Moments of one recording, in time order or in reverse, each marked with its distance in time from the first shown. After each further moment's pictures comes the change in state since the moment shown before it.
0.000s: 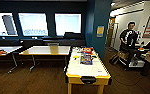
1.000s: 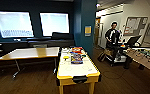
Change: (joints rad) left arm -0.032 0.023 -0.056 0.000 0.002 0.000; right arm 0.013 -0.003 -0.007 -0.005 -0.004 -0.016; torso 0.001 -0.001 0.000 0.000
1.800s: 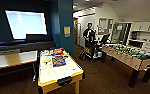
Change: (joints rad) left arm 0.060 0.020 -0.014 -0.034 0.009 -0.011; right arm -0.071 -0.014 -0.006 0.007 0.100 0.013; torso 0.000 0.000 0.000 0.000
